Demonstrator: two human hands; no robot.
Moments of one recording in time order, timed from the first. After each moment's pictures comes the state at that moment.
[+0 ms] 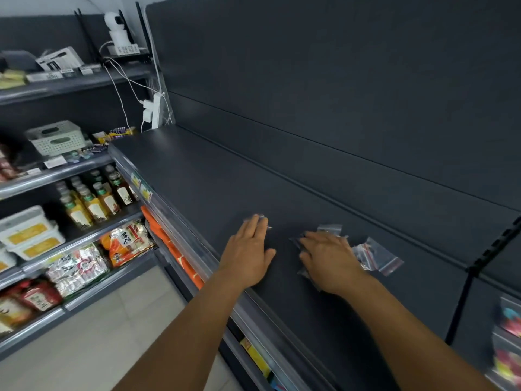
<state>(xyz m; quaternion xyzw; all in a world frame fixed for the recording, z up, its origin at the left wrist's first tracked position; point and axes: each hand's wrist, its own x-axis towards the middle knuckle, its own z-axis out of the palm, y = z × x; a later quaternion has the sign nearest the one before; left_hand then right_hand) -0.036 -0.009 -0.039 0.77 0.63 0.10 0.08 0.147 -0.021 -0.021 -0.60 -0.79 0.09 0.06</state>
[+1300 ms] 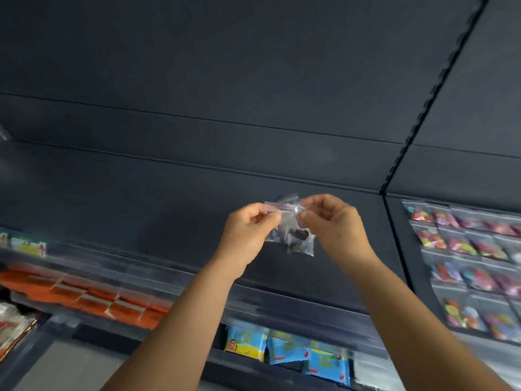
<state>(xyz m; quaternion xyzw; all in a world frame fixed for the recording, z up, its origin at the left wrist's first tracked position) -0.042 -0.005 0.009 0.64 0.36 0.35 0.58 0.096 -0.086 0.020 -0.67 -0.40 0.25 0.58</state>
